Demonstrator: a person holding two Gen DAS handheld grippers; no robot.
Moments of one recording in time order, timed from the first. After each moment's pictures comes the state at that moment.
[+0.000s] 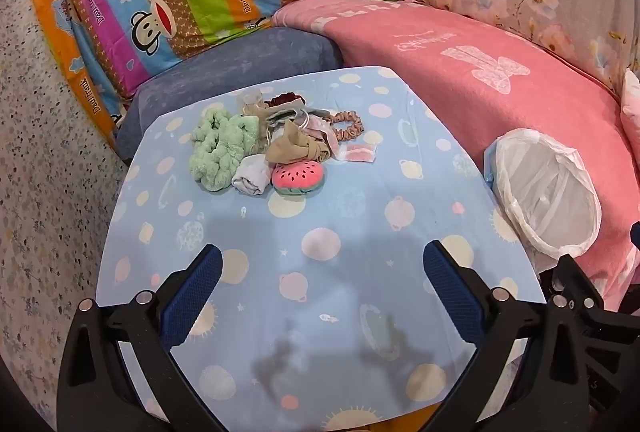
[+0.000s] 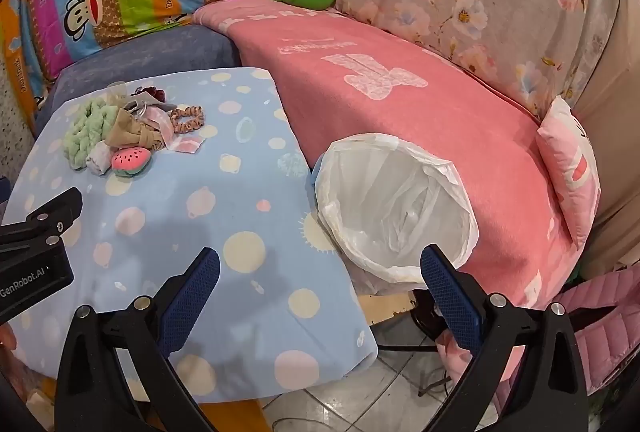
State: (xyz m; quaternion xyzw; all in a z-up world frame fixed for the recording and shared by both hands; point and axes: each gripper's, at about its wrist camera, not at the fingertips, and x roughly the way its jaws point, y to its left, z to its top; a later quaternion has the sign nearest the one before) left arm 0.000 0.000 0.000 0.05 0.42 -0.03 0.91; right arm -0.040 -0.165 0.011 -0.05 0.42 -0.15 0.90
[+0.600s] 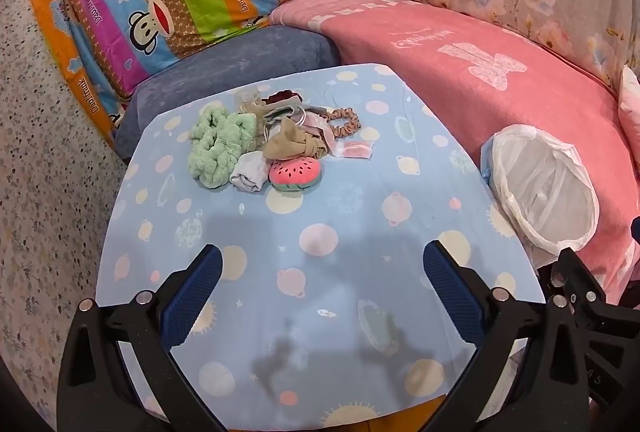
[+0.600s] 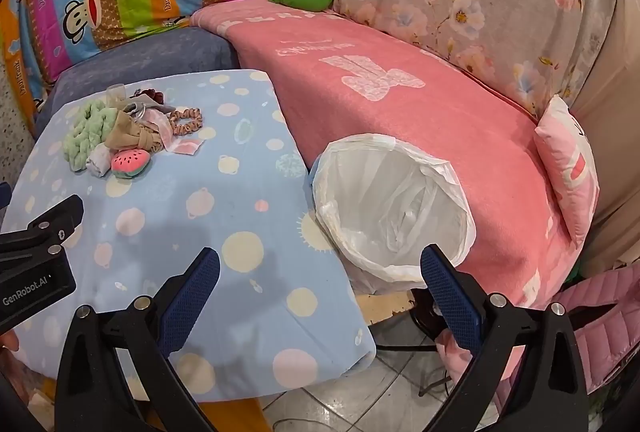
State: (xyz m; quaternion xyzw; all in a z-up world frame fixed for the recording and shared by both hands) left arm -0.002 0.002 0.004 0.06 0.42 -0.03 0.91; right arm -0.043 -0.166 0.011 -0.04 0.41 -0.15 0.90
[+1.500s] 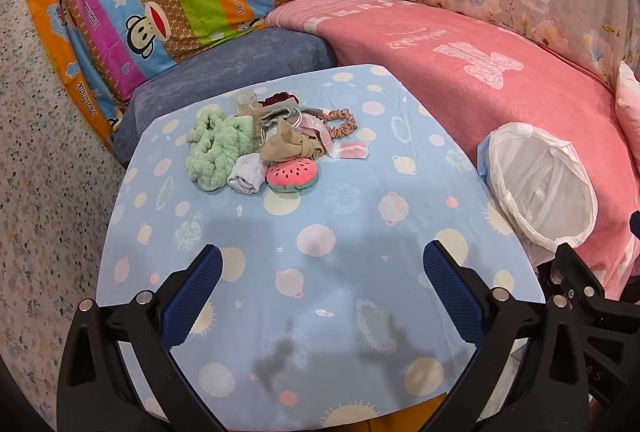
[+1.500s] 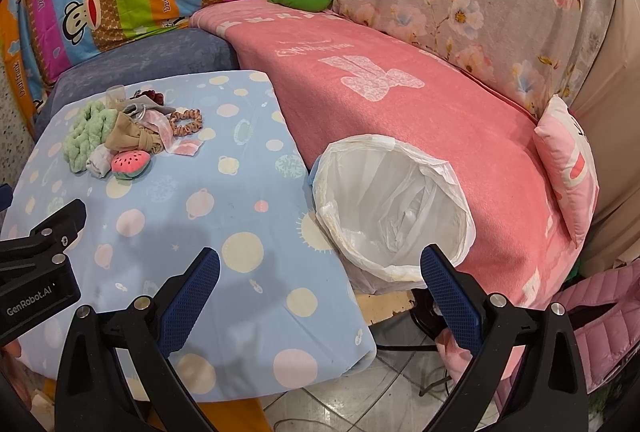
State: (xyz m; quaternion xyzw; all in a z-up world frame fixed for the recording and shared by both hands) left arm -0.005 -0.006 0.005 0.07 0.42 -0.03 0.91; right arm -0.043 -0.166 0.011 -0.04 0.41 -0.15 0.90
